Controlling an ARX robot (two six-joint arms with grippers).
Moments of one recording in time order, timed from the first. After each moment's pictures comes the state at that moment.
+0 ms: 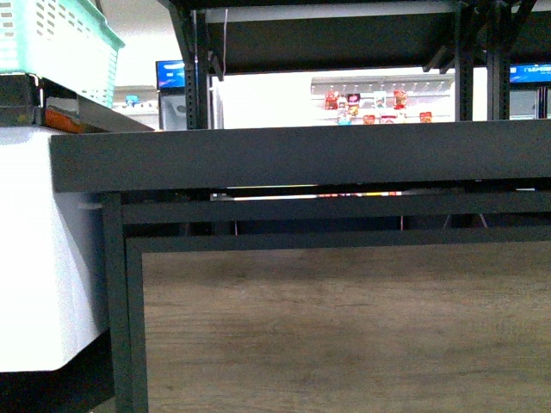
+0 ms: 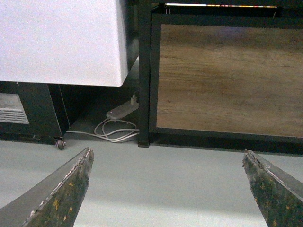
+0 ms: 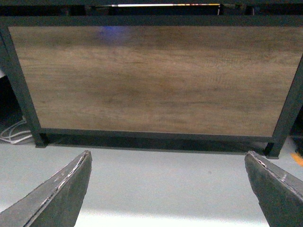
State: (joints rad) left arm -0.01 0.00 0.01 0.00 0.00 0.00; right arm 0.00 0.00 0.02 0.00 0.00 0.00
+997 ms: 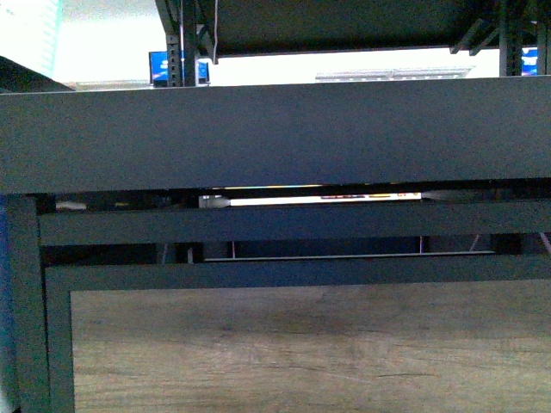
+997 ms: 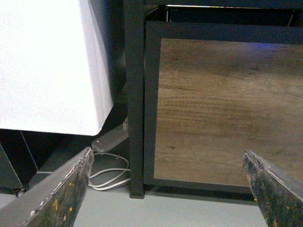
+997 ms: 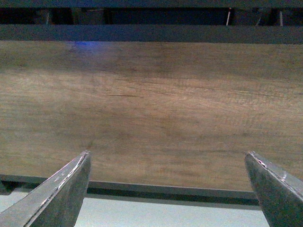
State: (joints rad) left arm -0.01 0.00 0.01 0.00 0.00 0.00; right arm 0.00 0.00 0.02 0.00 0.00 0.00
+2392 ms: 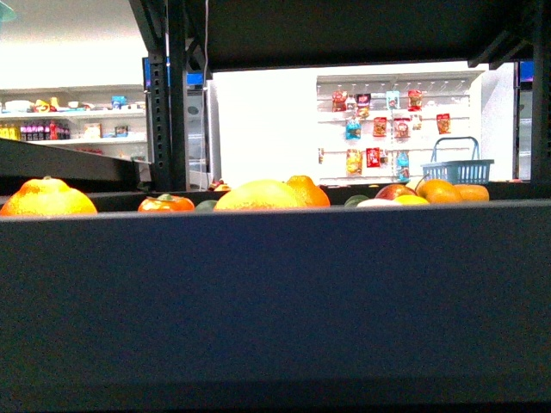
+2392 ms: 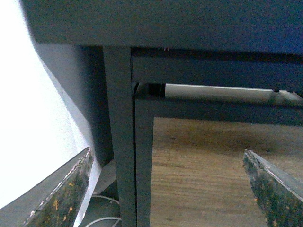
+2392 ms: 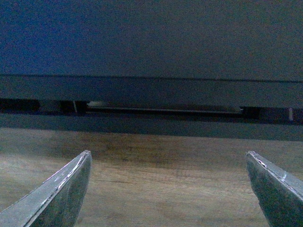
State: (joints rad) left arm -0.01 0.00 0.01 0.00 0.00 0.00; right arm 0.00 0.00 0.02 0.00 0.00 0.00
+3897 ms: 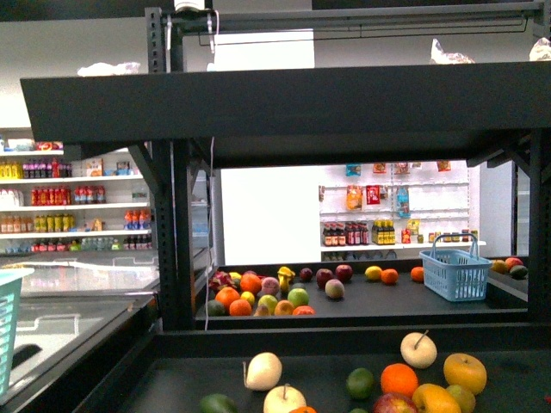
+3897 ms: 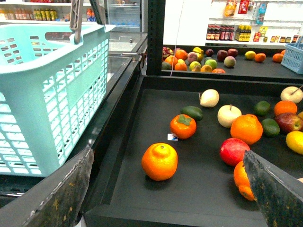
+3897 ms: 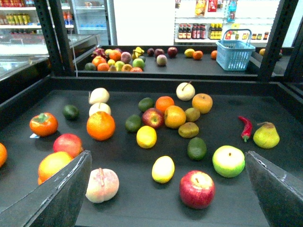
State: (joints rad) left arm -0.01 0.00 0.01 0.00 0.00 0.00; right arm 0.00 0.00 0.02 0.00 0.00 0.00
